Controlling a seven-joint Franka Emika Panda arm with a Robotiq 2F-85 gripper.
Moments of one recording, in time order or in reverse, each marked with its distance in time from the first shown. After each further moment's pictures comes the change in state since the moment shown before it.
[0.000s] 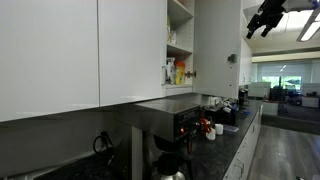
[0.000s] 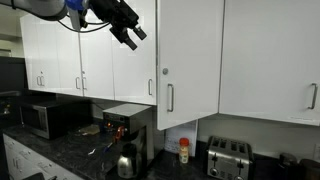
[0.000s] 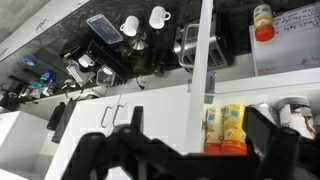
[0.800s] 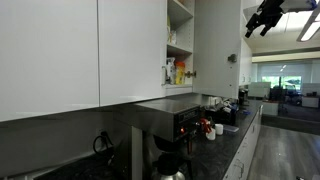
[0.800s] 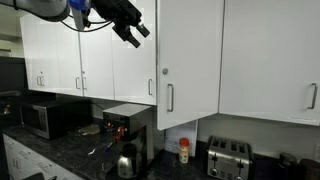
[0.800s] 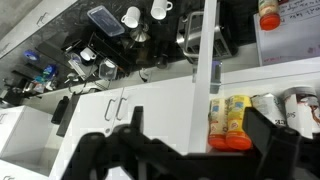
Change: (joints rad) arm -0.013 0.014 -0.001 0.002 0.000 0.054 0.012
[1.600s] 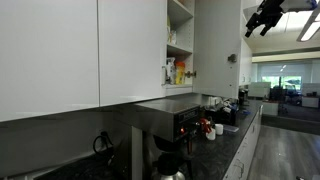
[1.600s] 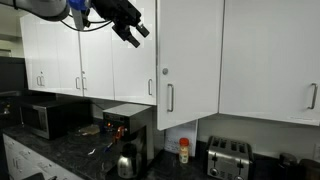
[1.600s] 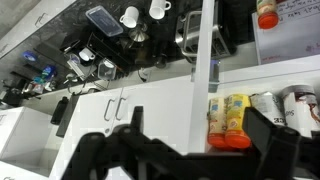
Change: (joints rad) arm 0.000 -0.003 0.000 0.000 0.011 -0.001 0.000
